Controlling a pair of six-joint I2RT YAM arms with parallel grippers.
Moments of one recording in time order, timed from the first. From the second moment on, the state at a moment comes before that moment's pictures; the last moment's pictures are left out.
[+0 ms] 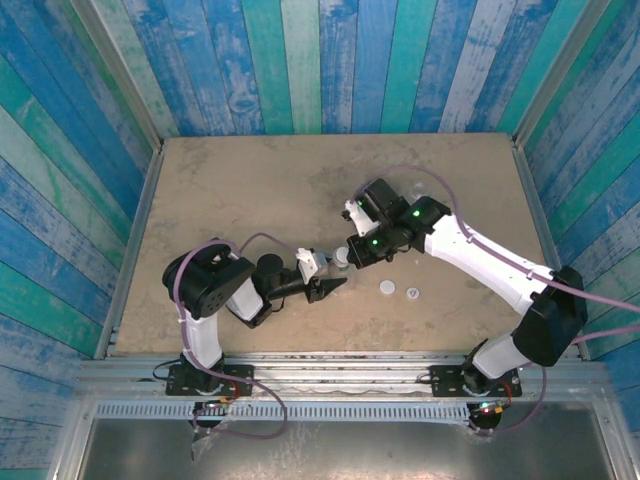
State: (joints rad) left arm -0.65 1.88 0.30 1.42 0.56 0.06; right arm 0.76 1.51 1.32 -0.92 -0.26 0.32
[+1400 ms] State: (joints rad) left arm -0.64 1.88 0.32 1.41 0.57 0.04; right arm 0.75 1.60 1.42 -0.94 -0.23 0.32
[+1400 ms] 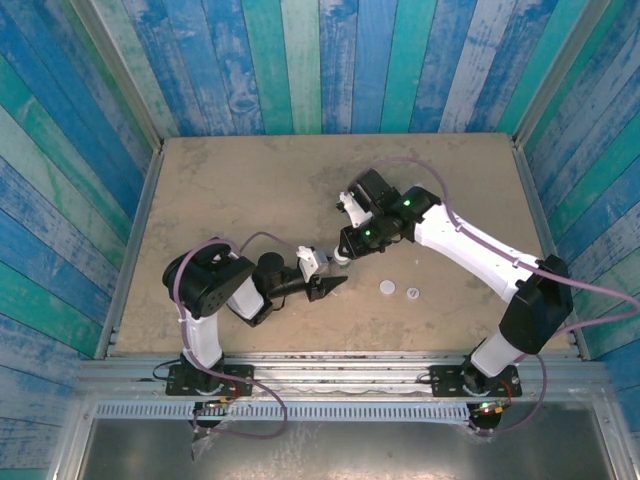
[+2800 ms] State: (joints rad) left arm -0.64 1.89 0.31 1.43 0.57 0.03; right arm 0.93 1.58 1.45 -0.95 0.14 0.13
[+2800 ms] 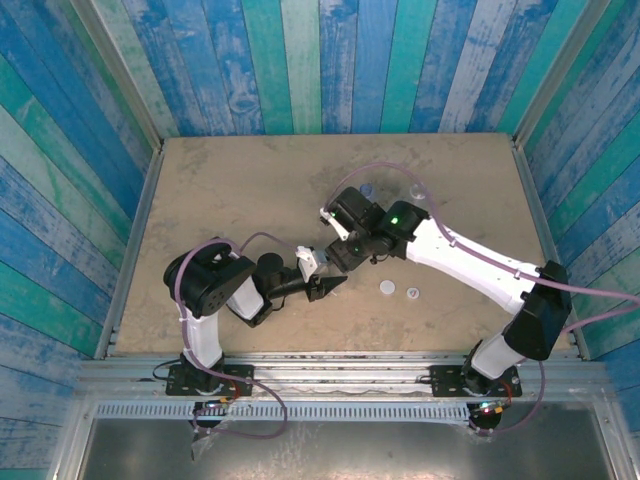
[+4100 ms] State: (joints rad) left arm -0.64 1.89 0.31 1.43 0.57 0.03; right arm 0.97 1.64 1.48 -0.97 0.20 0.09
